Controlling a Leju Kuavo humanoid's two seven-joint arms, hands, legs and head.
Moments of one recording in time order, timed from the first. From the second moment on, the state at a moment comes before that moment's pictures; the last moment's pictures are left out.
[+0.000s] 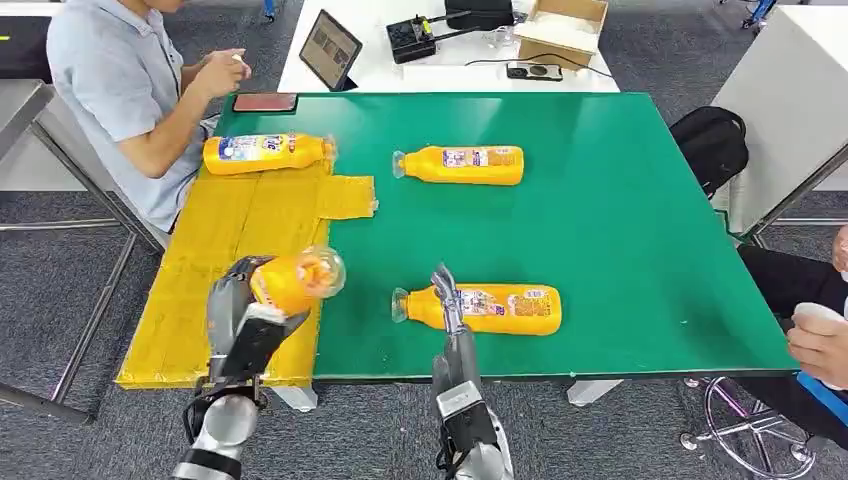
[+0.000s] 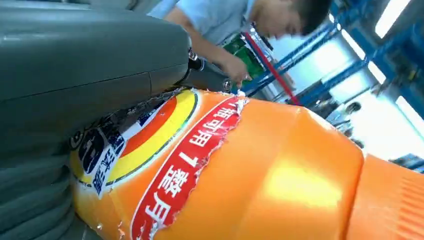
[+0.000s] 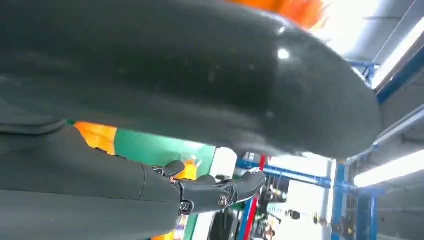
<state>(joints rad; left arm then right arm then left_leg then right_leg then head) -0.13 -0.16 -0.18 -1.32 -0.70 0.46 -0.46 -0.02 0.24 0.47 -1.26 0.06 -0.37 -0.66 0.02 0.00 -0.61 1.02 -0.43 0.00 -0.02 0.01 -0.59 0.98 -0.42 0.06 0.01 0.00</state>
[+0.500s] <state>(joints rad) -0.39 -0.04 -0.25 -0.90 -1.31 0.28 -0.06 -0.05 0.26 0.45 -1.18 0.06 -0.26 -0.66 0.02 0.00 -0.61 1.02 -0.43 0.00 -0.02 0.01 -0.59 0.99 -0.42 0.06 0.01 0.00</state>
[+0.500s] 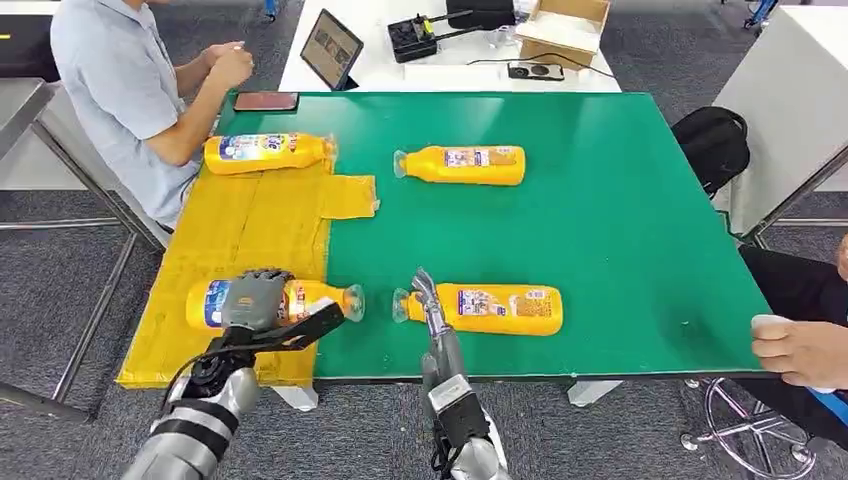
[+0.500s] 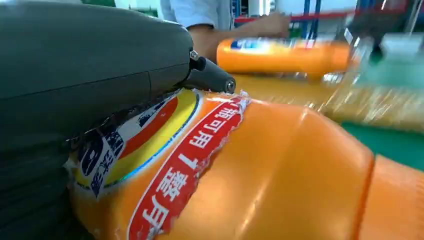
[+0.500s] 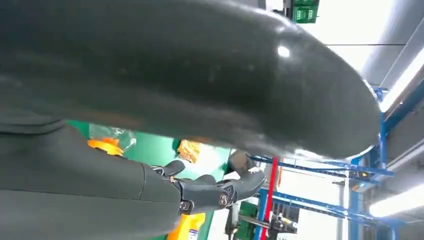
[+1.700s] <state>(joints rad) -0.49 0.05 -0.22 -0.77 -0.81 -0.04 -0.46 -0.10 0.29 0.42 -1.06 0.05 -0.17 -0.66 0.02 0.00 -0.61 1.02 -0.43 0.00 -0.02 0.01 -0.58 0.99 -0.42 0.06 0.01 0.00</state>
